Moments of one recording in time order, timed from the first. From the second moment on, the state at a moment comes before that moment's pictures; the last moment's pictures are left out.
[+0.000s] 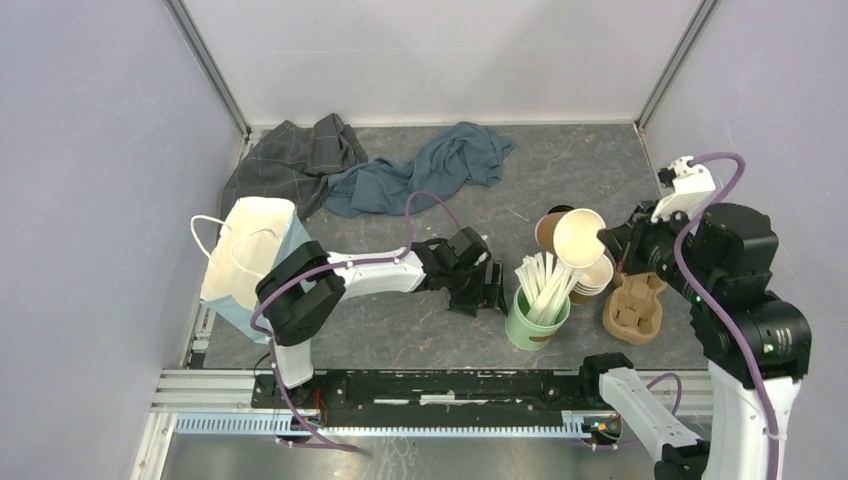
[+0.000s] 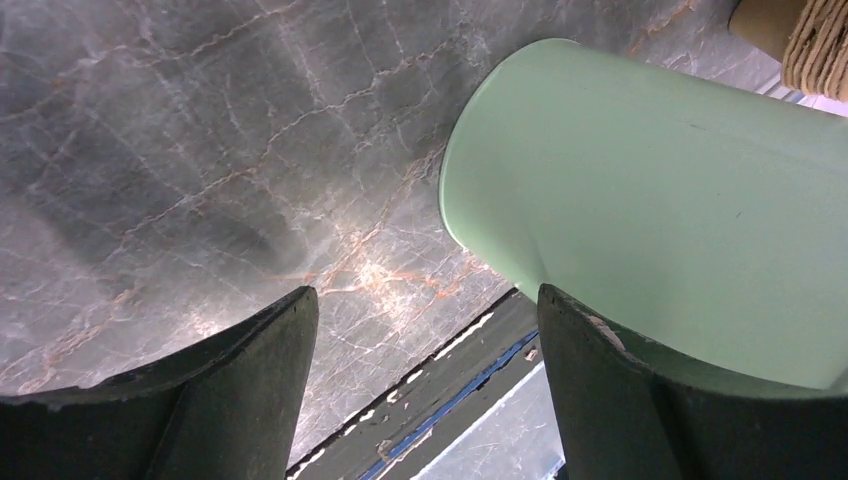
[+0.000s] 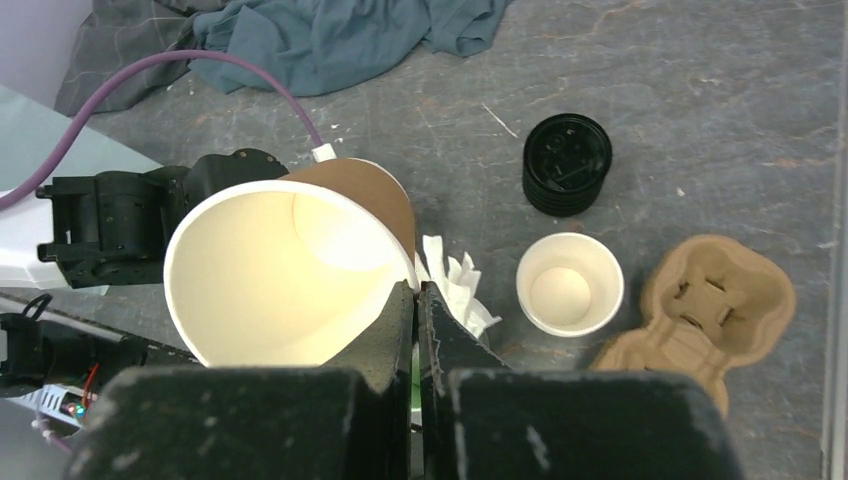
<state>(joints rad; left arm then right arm) -1.00 1.85 1.16 -0.26 0.29 -0.89 0.13 0.79 1.59 -1.21 -0.17 0.15</state>
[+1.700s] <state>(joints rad) -0.72 1.11 1.27 -0.57 -0.25 -0.21 0.63 1.74 1.38 -0.73 0.03 0.14</state>
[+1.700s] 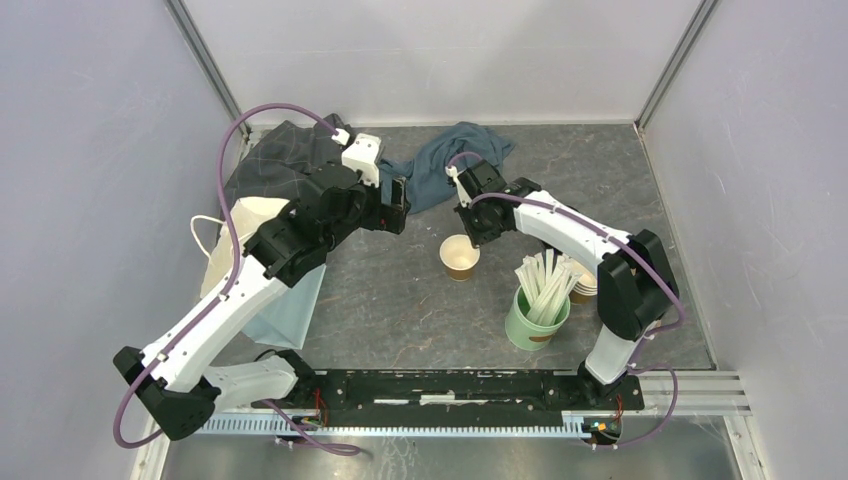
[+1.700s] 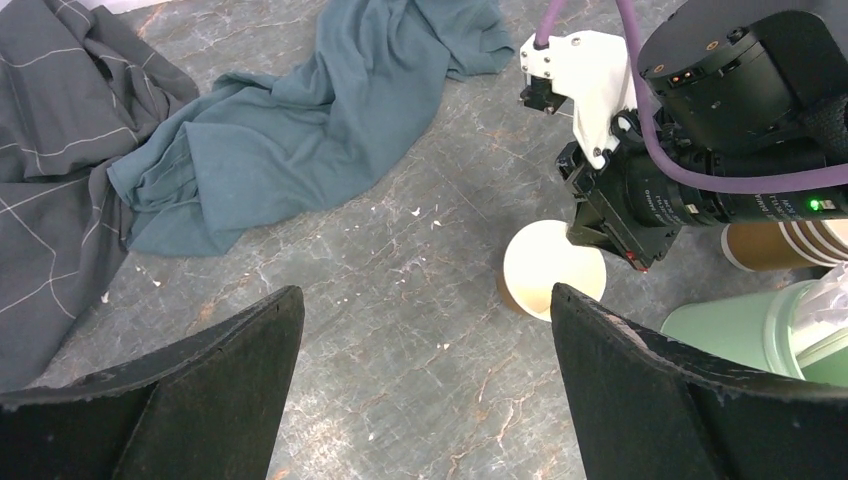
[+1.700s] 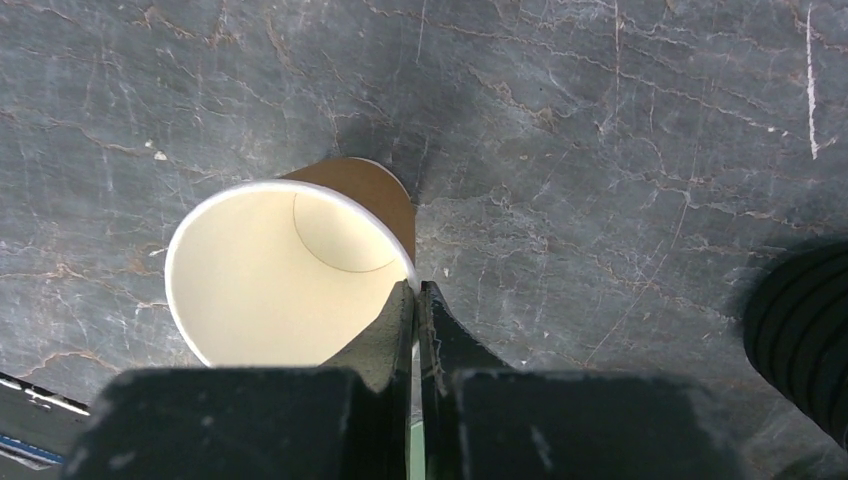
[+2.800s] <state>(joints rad) -0.72 1.28 1.57 -0.70 -0.12 -0.22 -0.13 1.56 1.21 -0.74 0.06 0.02</state>
